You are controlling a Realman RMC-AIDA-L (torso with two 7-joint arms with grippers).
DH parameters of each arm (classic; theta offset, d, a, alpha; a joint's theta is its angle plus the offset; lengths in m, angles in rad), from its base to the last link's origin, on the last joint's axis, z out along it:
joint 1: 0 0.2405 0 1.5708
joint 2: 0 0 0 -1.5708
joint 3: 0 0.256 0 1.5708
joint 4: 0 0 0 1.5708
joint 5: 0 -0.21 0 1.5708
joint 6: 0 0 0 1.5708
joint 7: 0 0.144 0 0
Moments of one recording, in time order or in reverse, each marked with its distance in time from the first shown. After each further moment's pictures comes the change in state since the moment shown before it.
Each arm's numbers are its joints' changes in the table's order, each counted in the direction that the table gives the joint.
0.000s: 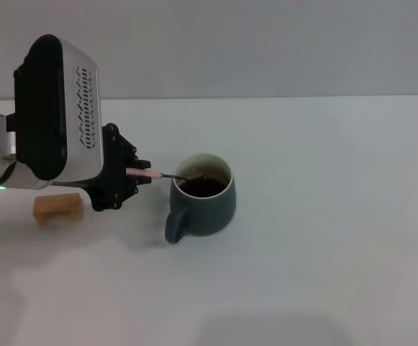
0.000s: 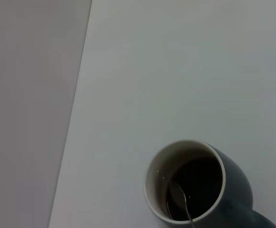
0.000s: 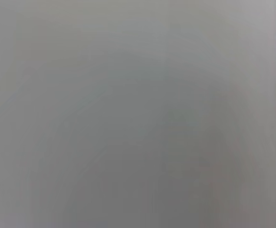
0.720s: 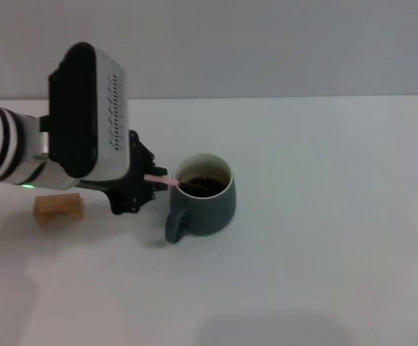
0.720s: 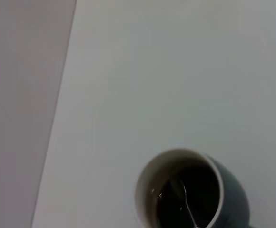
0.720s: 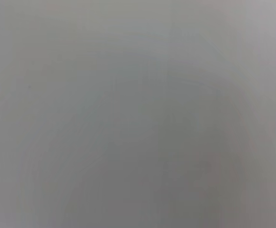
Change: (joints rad) left arm -0.075 -0.001 0.032 -0.121 -0.003 0.038 0.002; right arm 0.001 0.002 -0.004 0.007 0.003 0.000 0.000
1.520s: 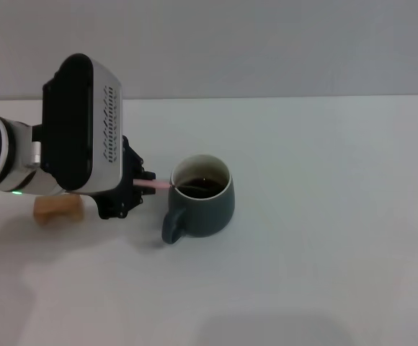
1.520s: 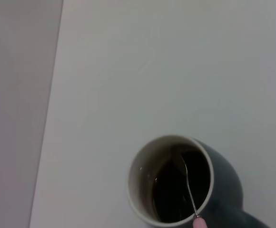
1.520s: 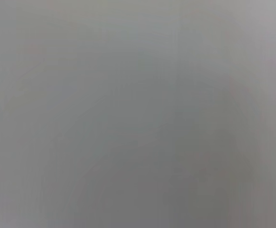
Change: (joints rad) left arm 0.038 0.000 0.023 0.058 -0.051 -0.012 -0.006; right arm 0.022 0.000 -0.005 0.005 0.002 0.011 0.000
